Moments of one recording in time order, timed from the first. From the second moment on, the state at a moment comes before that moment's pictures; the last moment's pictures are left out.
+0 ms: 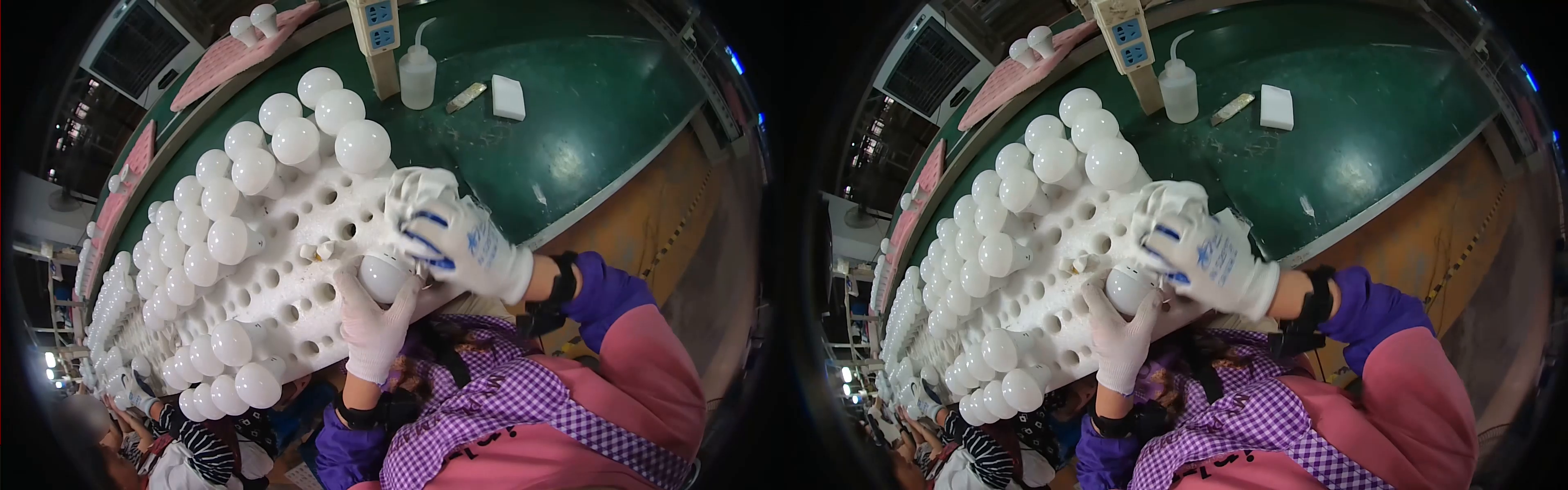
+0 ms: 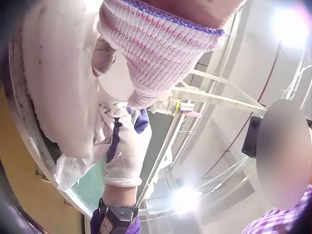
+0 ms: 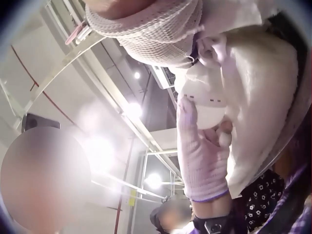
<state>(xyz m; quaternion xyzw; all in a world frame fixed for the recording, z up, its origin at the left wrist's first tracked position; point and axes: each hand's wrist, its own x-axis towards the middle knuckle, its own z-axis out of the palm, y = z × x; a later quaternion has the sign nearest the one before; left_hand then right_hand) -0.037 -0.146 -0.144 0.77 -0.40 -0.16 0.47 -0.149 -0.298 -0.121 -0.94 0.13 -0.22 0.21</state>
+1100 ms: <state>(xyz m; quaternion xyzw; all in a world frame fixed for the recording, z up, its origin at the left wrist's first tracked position) -0.046 -0.141 -0.140 0.37 -0.10 -0.56 0.73 -0.170 -0.318 -0.135 -0.72 0.10 -0.15 0.67</state>
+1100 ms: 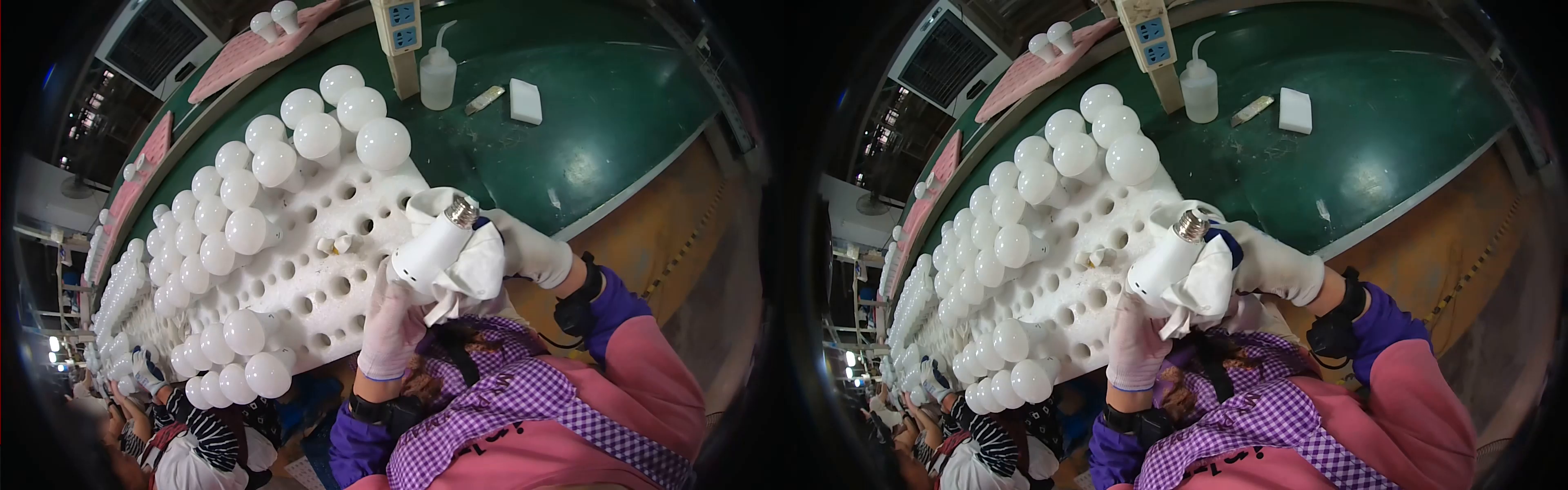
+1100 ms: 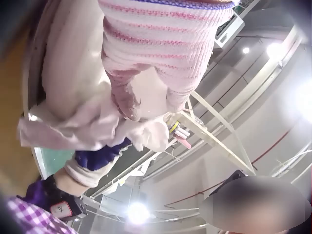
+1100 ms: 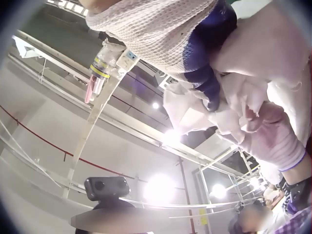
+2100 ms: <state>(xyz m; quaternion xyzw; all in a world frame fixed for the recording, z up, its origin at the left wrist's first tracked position) -0.020 -0.124 -0.142 0.17 -0.05 -0.69 0.70 -0.159 -0.311 -0.119 -0.64 0.09 -0.14 0.75</state>
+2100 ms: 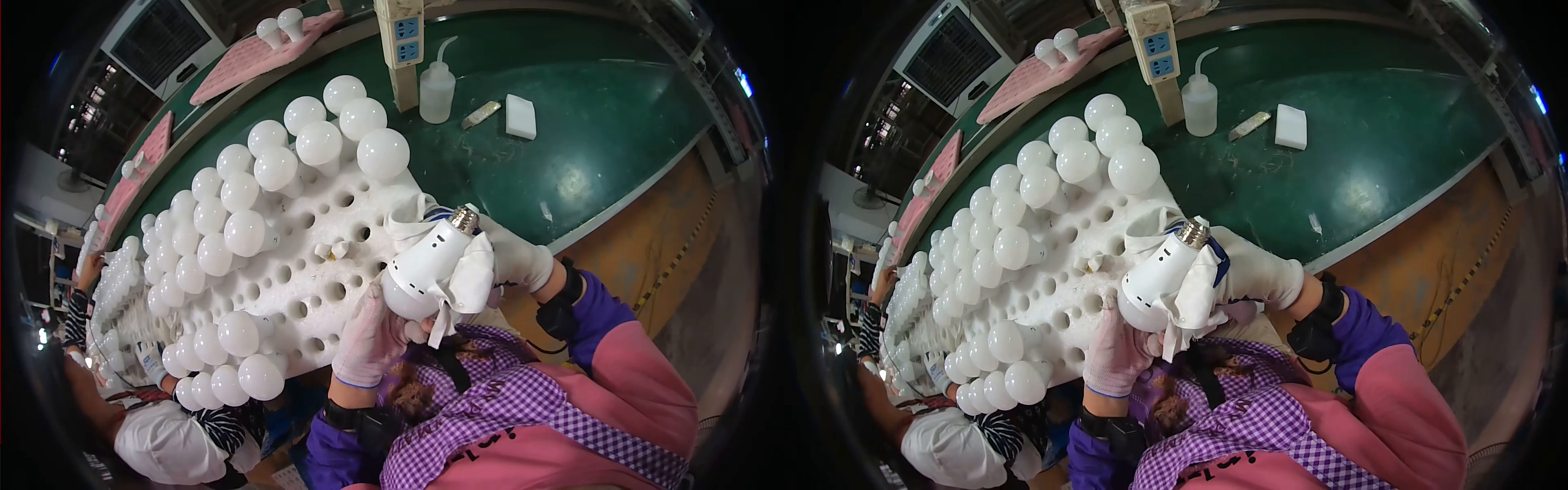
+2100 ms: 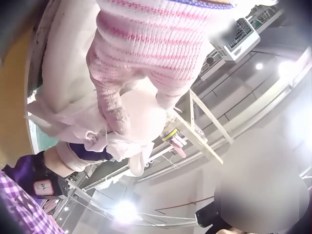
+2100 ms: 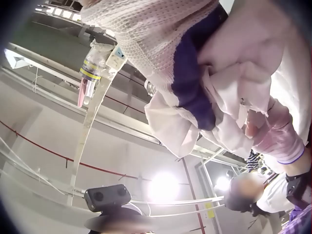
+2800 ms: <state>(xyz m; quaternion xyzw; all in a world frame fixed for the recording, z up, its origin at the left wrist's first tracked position) -0.037 -0.127 -0.142 0.49 -0.32 -0.31 0.75 -0.160 -0.303 -0.129 -0.64 0.10 -0.15 0.75</state>
